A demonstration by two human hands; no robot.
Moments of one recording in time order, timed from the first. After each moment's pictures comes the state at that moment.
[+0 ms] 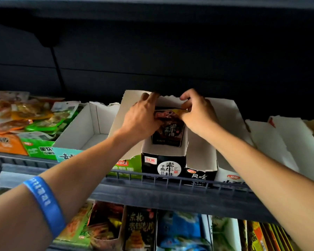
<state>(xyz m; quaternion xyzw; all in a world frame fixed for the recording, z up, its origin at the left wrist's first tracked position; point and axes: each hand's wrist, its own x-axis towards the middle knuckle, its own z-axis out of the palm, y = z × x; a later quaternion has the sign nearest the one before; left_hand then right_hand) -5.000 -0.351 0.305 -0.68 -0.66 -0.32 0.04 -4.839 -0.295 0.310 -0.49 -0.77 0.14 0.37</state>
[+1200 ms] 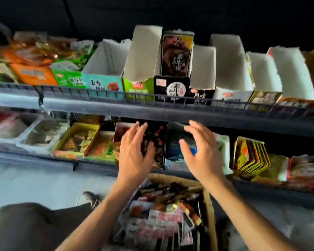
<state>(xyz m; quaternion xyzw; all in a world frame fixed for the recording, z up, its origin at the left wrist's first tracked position) -4.960 -0.597 0.125 -0.58 -0.70 -0.41 -0.06 -4.777 -0.535 0.125 -0.43 -0.79 0.09 0.43</state>
